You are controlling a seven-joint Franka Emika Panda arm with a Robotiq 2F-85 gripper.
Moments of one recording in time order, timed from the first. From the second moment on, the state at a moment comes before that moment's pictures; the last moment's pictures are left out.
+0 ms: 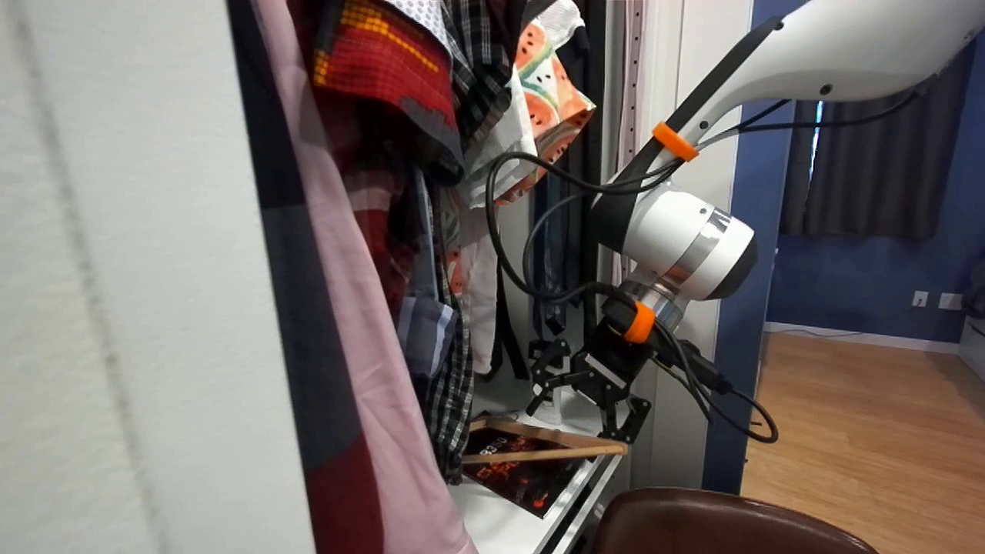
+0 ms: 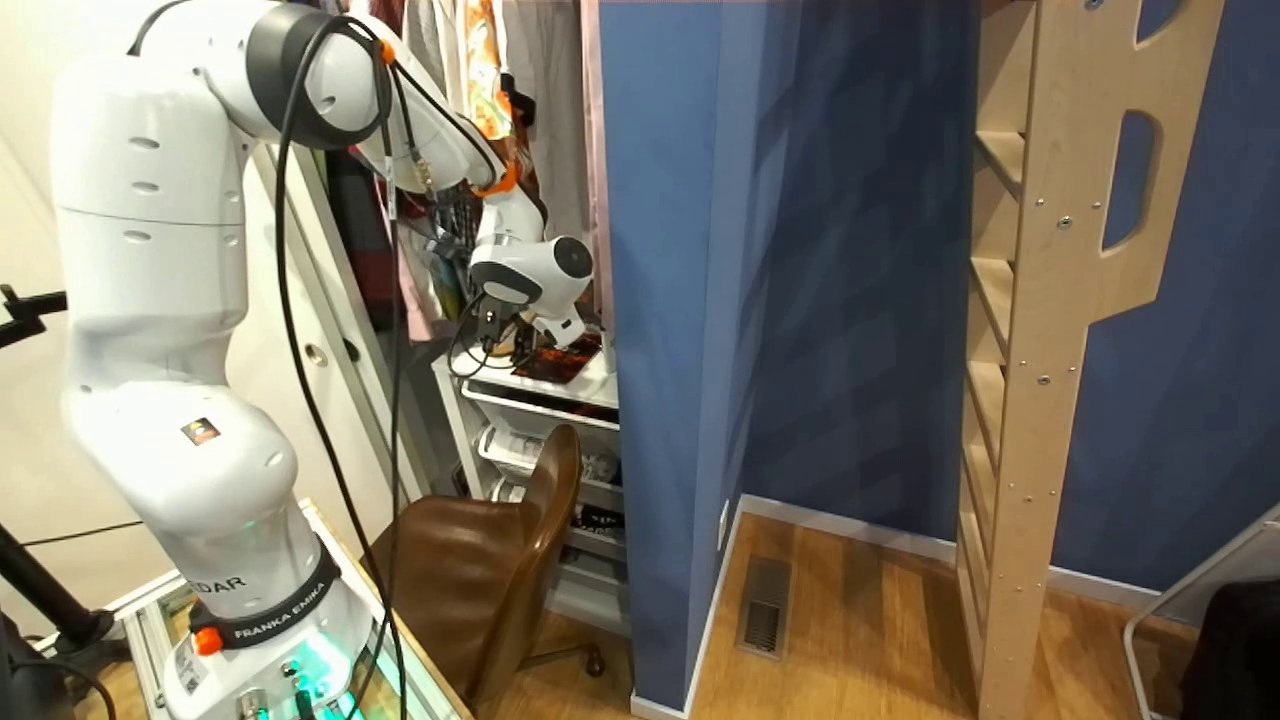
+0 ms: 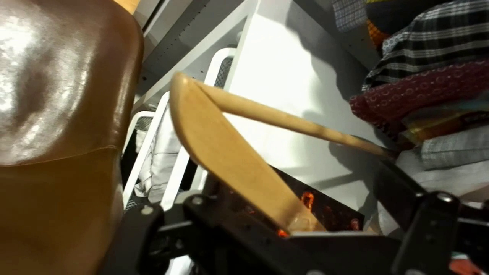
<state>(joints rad) 0.18 0.35 0.12 -2.22 1.24 2.45 -0.09</state>
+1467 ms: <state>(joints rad) 0.10 -0.27 0.09 -2.41 0.84 2.27 0.01</state>
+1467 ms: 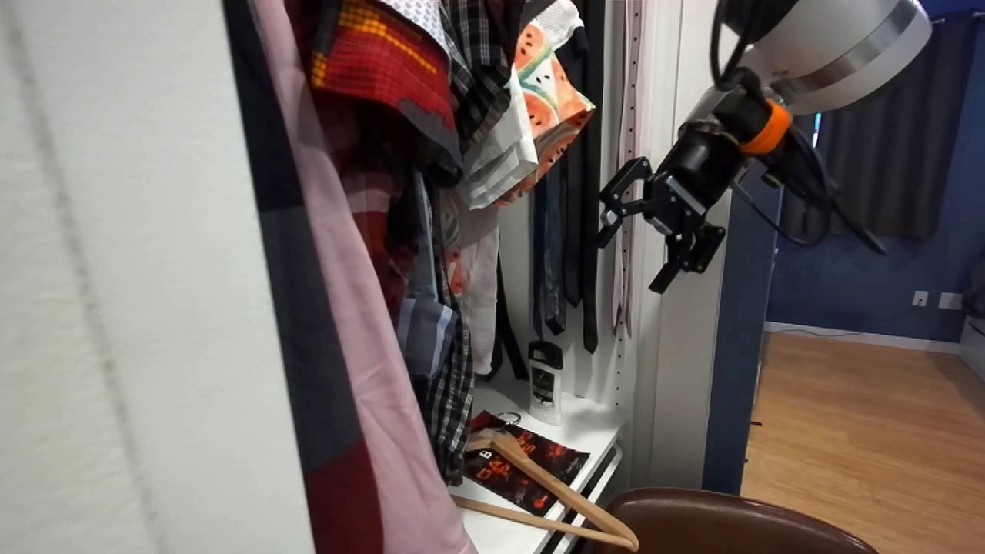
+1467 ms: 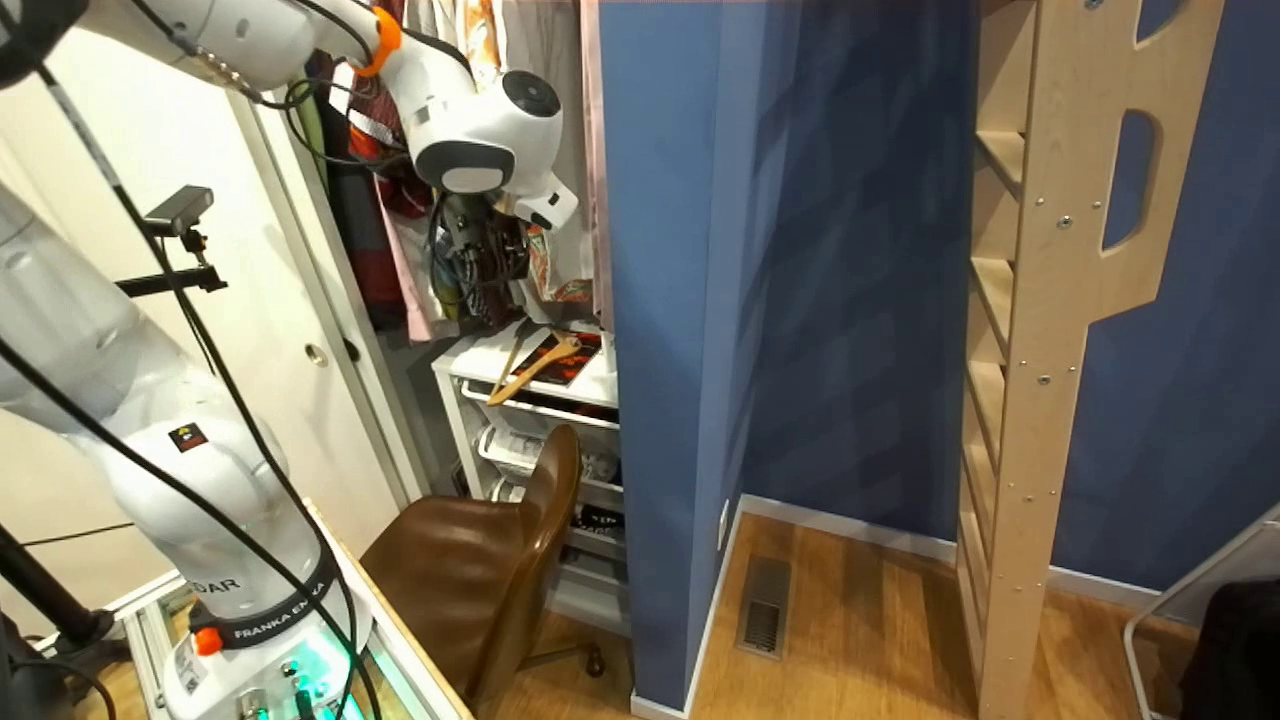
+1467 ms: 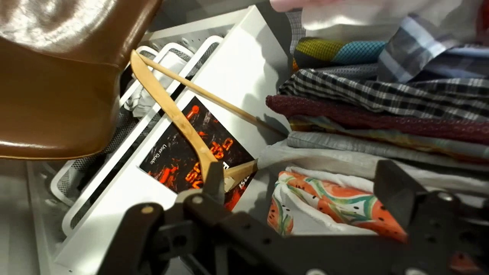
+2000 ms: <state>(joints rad) 0.06 -0.56 0.07 -2.47 0.67 2.07 0.07</state>
